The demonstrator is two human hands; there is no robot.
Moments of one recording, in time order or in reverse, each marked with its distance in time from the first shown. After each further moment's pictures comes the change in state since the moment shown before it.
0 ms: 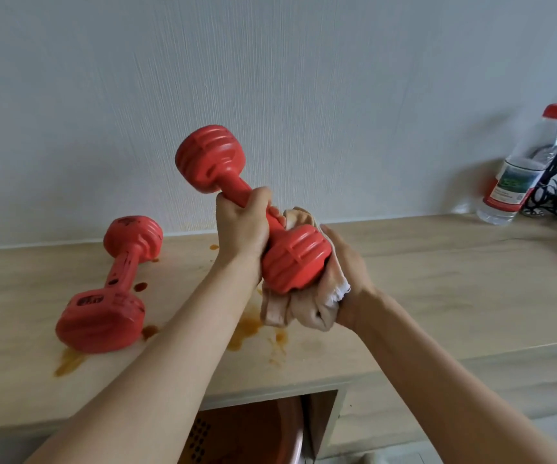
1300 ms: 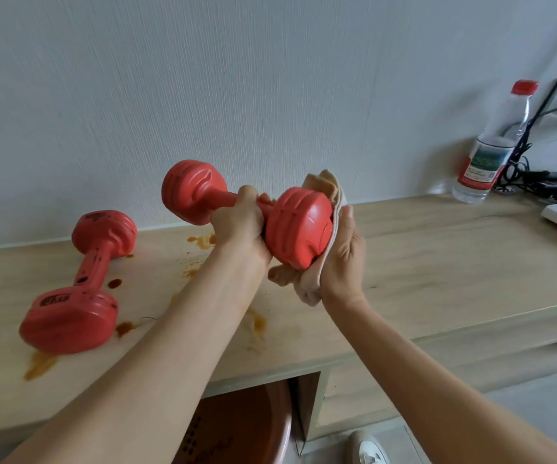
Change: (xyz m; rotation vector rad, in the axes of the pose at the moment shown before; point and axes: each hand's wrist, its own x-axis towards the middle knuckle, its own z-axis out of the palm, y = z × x) left_hand -0.026 0.002 0.026 -0.210 0.161 -0.358; right_hand -0.007 0.008 -0.020 -0.452 0.417 -0.804
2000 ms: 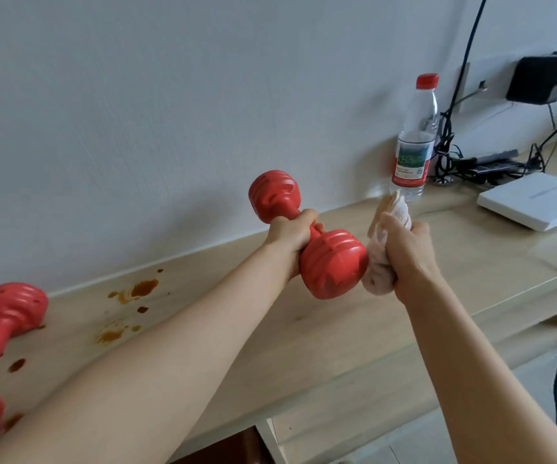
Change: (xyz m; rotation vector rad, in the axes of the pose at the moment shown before) left_hand 0.004 -0.123 0.130 0.599 -0.369 -0.156; right_hand 0.112 0.010 -0.176 -0.117 0.280 0.392
